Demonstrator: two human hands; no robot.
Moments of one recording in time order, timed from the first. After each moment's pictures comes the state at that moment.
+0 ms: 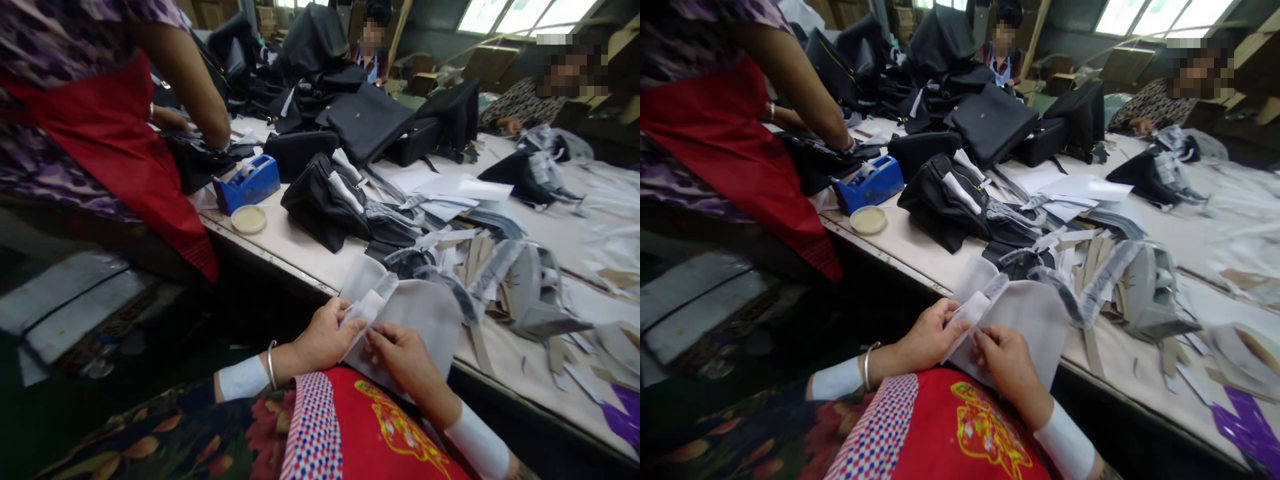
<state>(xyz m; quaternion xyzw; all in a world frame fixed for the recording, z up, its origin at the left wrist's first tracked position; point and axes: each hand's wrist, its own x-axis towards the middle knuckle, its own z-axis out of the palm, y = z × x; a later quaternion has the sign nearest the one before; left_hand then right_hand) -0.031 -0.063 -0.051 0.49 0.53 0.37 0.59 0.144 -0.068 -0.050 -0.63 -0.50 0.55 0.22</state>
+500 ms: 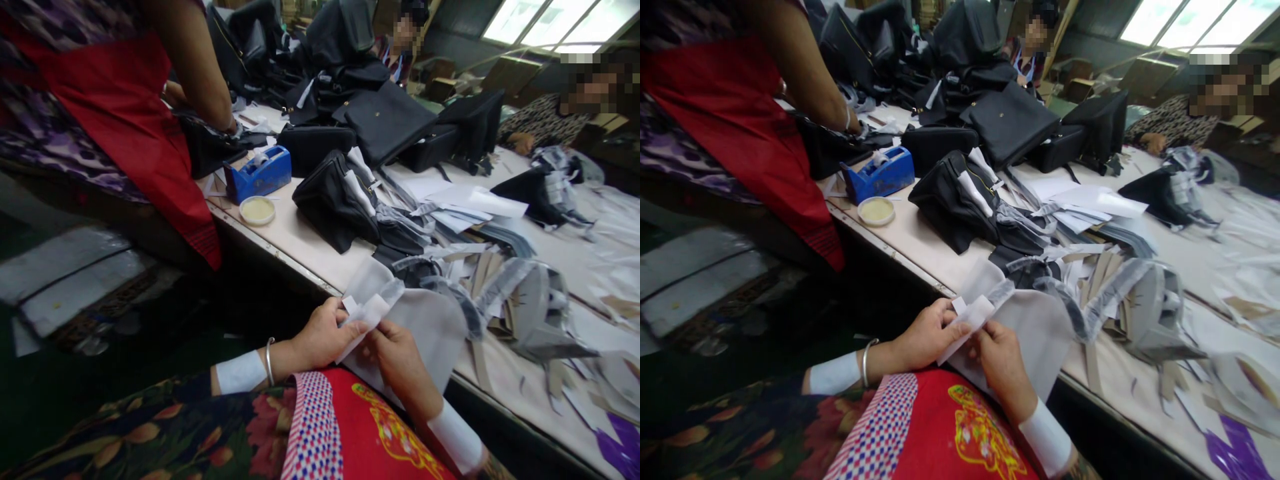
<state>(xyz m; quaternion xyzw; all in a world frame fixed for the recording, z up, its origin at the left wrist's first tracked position) -0.040 -0.063 -0.050 0.45 0.52 0.37 0.63 0.124 -0.059 -0.049 -0.61 -0.43 0.60 0.29</state>
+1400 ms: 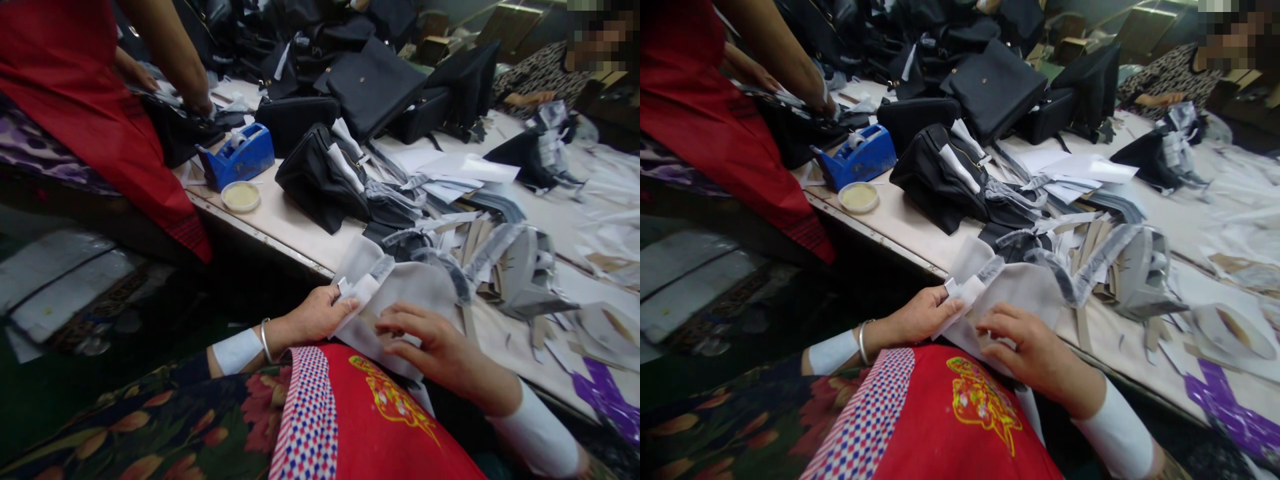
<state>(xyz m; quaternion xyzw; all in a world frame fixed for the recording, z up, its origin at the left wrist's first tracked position) -0.042 -0.055 -0.049 0.56 0.50 0.28 0.60 0.196 -0.055 0.015 -0.35 -0.84 0.40 0.12</state>
